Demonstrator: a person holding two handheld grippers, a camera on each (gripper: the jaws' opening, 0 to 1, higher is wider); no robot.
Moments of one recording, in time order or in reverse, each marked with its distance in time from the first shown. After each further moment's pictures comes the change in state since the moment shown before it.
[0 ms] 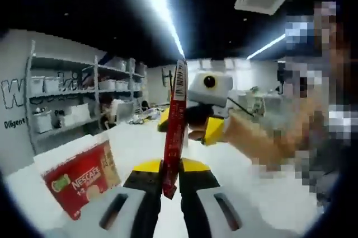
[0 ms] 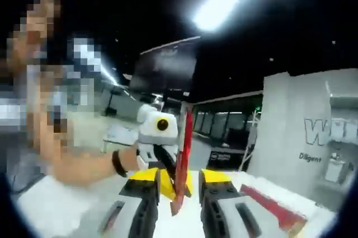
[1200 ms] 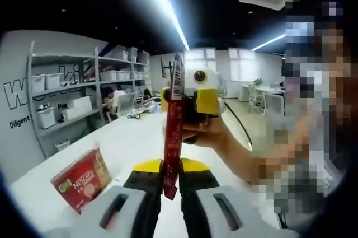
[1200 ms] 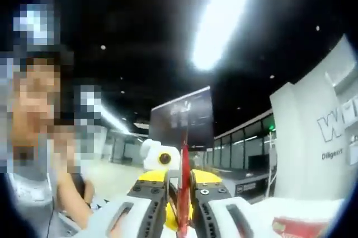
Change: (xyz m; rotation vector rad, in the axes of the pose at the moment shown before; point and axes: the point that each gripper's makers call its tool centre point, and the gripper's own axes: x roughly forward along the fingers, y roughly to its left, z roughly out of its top) left arm -0.004 -0.106 0.069 0.055 0.127 0.073; right arm -0.021 0.066 0.138 0.154 -0.313 0.100
